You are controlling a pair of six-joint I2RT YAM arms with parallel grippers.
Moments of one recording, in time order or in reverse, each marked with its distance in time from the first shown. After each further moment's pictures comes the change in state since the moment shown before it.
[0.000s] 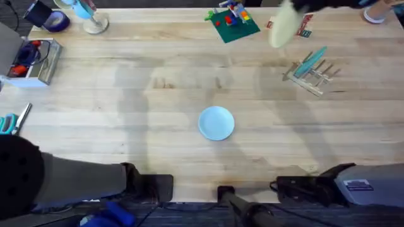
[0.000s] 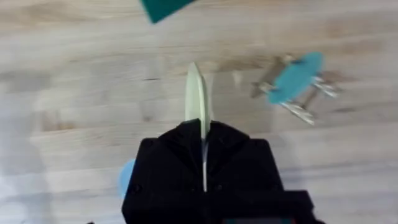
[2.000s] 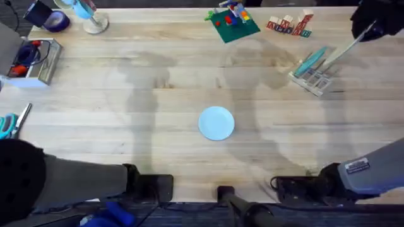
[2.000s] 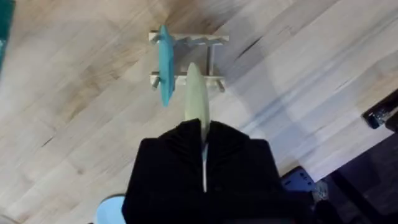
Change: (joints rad) left arm -0.104 0.000 0.000 0.049 -0.020 -0.006; right arm -0.498 0.233 0.100 -0.235 -0.035 0.106
